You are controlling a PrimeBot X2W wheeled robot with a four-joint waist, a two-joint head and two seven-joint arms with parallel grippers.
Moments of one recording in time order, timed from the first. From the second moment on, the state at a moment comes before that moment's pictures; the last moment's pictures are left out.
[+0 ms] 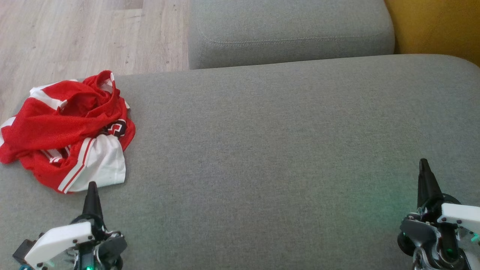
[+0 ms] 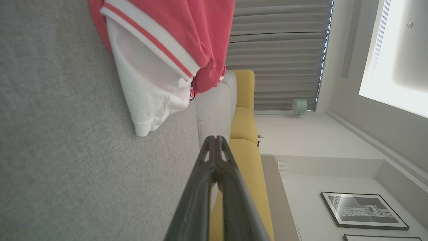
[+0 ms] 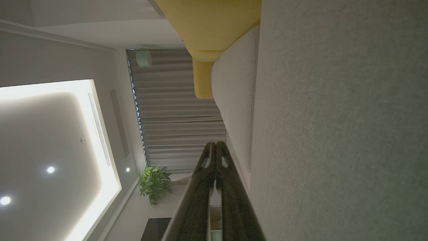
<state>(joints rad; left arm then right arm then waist) -0.06 0.05 0.07 0.27 -1.60 -0.12 0.11 -0.05 -0.05 -0.13 0.28 1.61 0.13 0.11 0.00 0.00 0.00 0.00</state>
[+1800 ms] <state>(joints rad) -0.06 0.05 0.07 0.27 -1.60 -0.12 0.11 -0.05 -0.05 -0.13 0.28 1.61 0.13 0.11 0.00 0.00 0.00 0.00</state>
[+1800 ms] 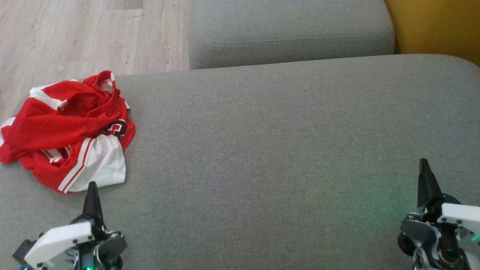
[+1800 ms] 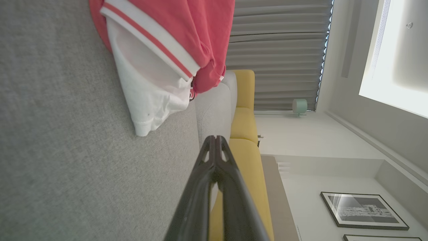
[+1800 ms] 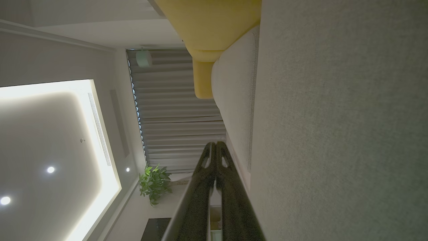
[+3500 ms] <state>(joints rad) -0.06 0.05 0.07 0.27 -1.60 -0.12 0.11 -0.05 -0.05 -0.13 0.28 1.61 0.13 0.11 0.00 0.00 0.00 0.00</state>
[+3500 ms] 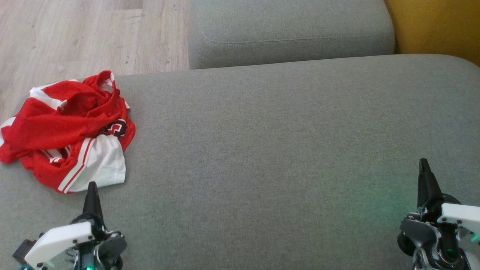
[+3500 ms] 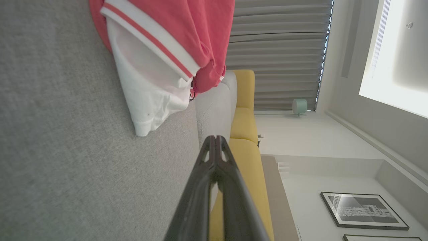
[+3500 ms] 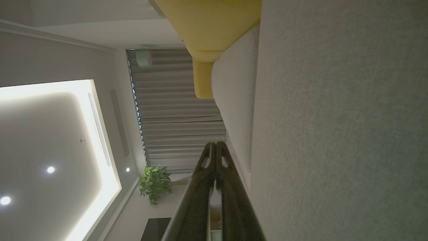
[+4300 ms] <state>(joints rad) -0.06 0.05 0.07 0.27 -1.60 -0.12 0.11 -0.05 -0.05 -0.13 0.28 1.61 0.13 0.11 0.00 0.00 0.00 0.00</state>
